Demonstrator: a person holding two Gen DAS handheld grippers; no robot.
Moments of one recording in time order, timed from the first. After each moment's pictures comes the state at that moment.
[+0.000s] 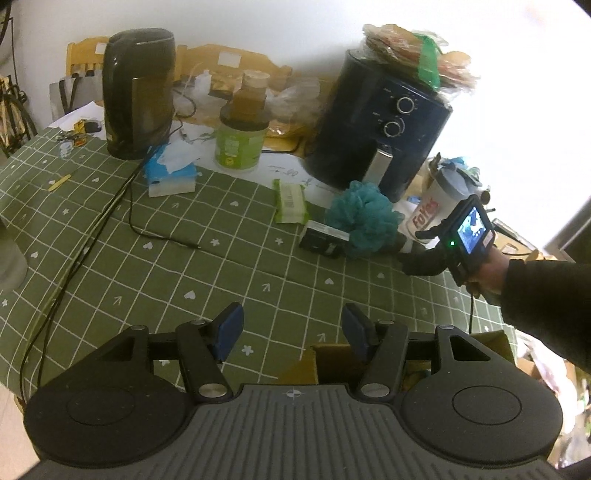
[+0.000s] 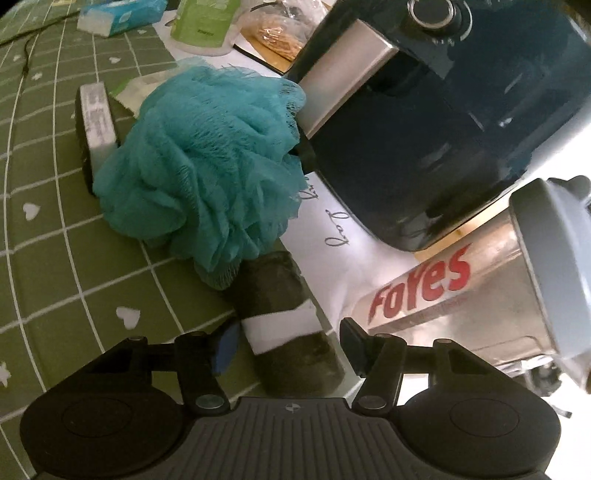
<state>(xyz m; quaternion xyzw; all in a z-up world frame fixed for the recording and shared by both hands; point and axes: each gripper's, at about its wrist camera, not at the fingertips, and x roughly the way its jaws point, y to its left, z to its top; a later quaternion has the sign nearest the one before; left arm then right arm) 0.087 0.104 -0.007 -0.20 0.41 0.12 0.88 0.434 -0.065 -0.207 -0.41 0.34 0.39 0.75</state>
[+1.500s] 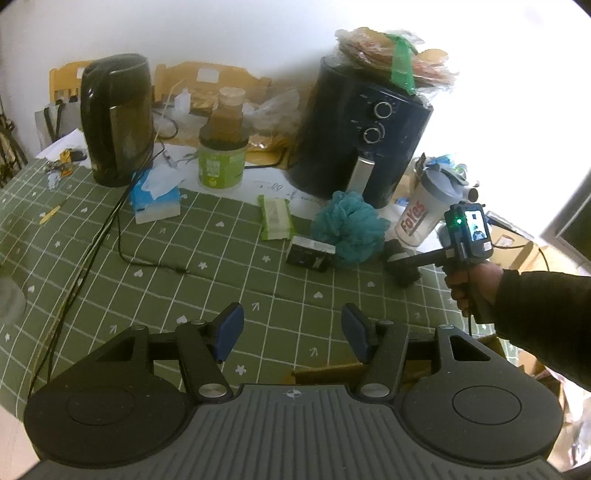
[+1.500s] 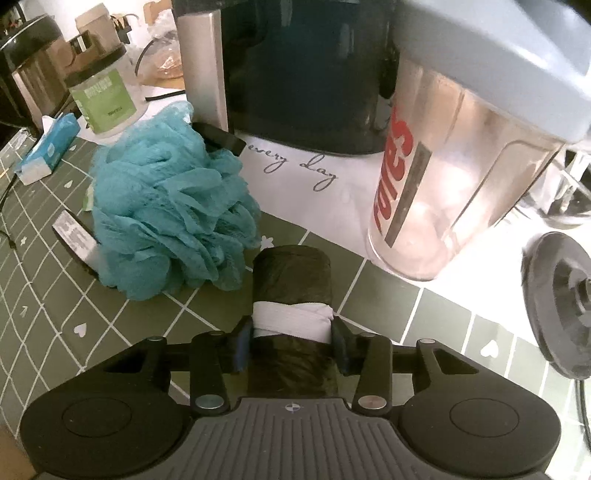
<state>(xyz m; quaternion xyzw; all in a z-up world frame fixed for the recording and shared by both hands) 0.104 0.090 0.011 -0.16 0.40 0.10 0.90 0.471 -0.102 -0.196 -0.14 0.51 0.34 0.78</state>
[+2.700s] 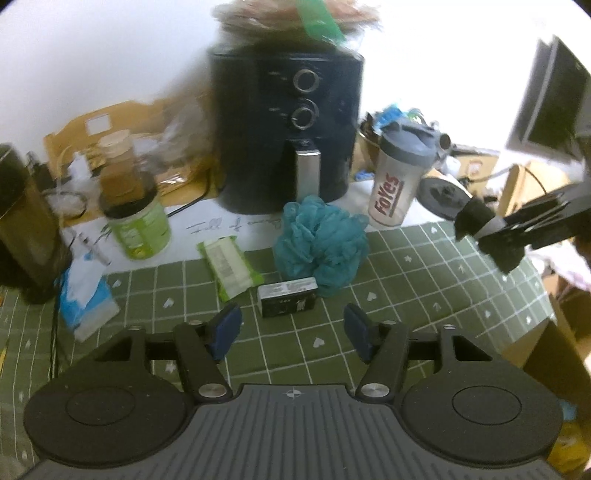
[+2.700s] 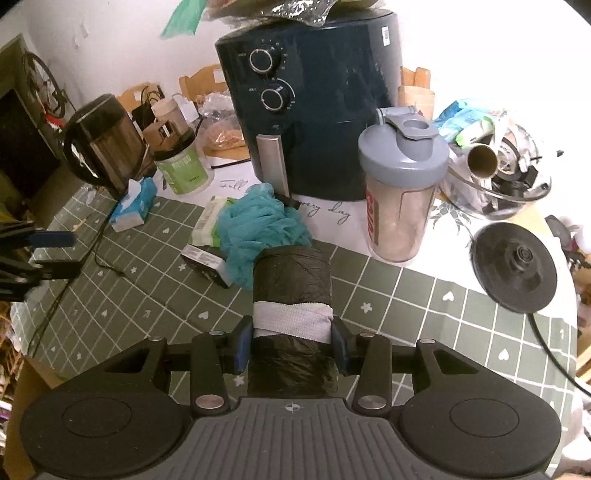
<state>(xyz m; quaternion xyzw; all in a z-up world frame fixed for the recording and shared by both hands) 0.223 0.092 -0.032 0.01 0.42 -0.03 0.91 0.387 -0.190 -0.060 -0.05 0.48 0.37 0.80</state>
